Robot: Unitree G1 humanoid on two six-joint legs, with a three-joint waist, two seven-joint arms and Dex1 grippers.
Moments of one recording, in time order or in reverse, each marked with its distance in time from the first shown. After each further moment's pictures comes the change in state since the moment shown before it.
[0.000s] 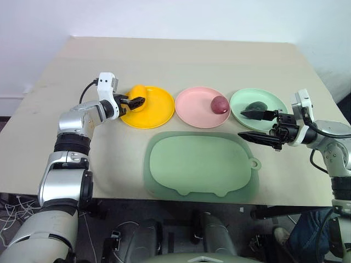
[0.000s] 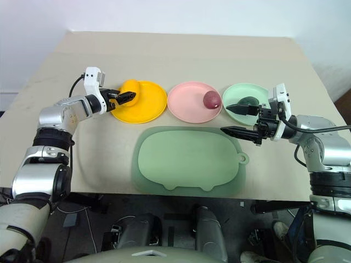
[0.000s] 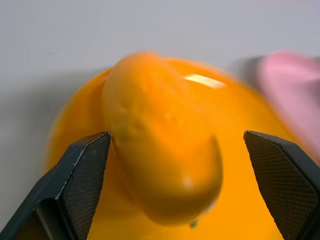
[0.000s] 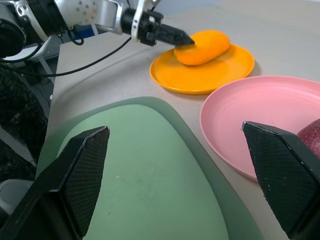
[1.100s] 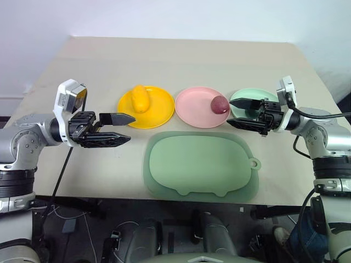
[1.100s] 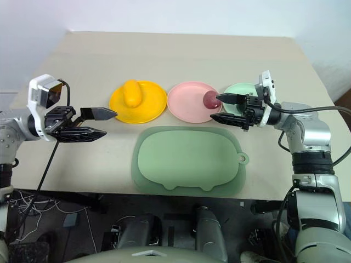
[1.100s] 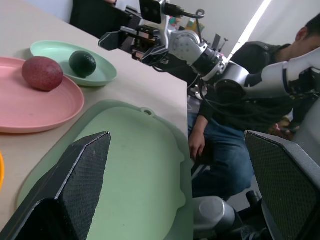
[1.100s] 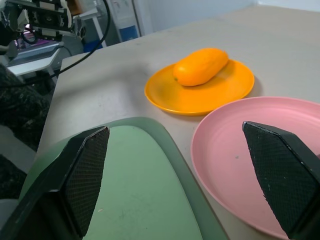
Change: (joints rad) left arm 0.421 0.337 0.078 -0.677 -0.366 0.228 -0.802; right arm -0.215 0.092 0.079 0.215 -0.075 -0.025 0.038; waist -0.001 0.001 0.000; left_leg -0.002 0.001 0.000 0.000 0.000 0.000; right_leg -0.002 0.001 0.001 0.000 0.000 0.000
